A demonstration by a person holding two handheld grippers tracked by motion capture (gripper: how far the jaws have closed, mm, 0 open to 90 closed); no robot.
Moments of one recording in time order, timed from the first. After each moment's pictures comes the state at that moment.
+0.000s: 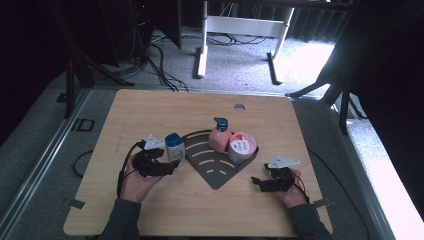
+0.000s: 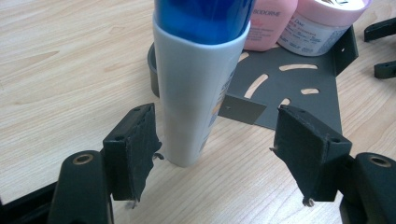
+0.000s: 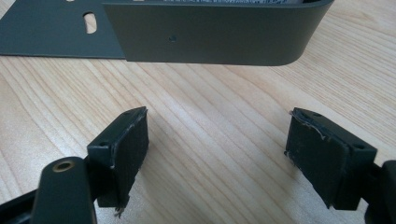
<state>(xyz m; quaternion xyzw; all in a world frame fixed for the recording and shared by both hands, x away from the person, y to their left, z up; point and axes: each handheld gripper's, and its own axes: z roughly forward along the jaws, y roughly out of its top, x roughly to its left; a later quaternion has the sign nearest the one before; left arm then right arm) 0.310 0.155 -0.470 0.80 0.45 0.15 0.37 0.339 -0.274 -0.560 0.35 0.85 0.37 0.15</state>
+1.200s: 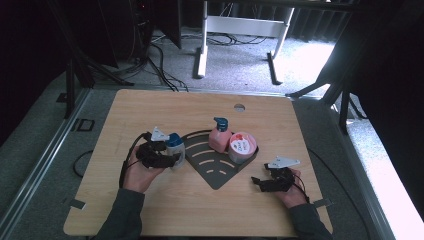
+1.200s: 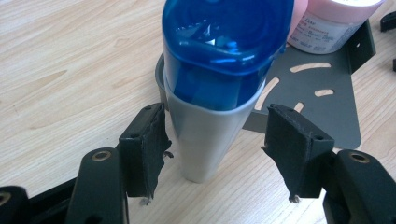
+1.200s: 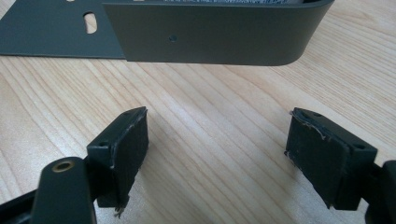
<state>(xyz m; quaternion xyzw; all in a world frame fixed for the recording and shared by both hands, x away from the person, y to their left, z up) 0.332 0.149 -0.460 0.82 0.43 0.16 0.34 0.339 -0.274 -0.560 0.35 0.85 0.37 0.15</state>
